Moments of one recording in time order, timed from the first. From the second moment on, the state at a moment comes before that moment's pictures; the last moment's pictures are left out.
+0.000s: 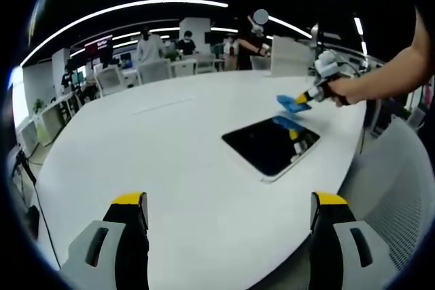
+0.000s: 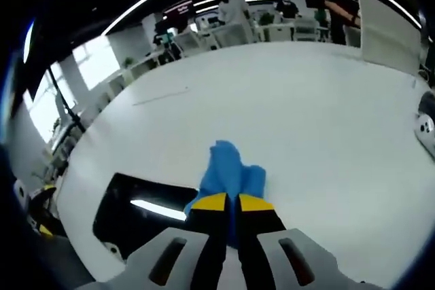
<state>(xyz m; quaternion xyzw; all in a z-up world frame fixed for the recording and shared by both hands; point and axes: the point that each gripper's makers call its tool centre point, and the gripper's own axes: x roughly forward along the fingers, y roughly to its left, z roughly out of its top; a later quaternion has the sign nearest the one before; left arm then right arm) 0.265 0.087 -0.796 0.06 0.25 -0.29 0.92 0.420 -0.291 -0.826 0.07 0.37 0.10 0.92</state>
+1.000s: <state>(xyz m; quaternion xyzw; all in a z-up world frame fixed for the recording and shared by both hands) 0.266 0.087 -0.794 0.06 0.25 -0.29 0.92 0.415 -0.233 -0.860 0.05 0.42 0.13 0.90</state>
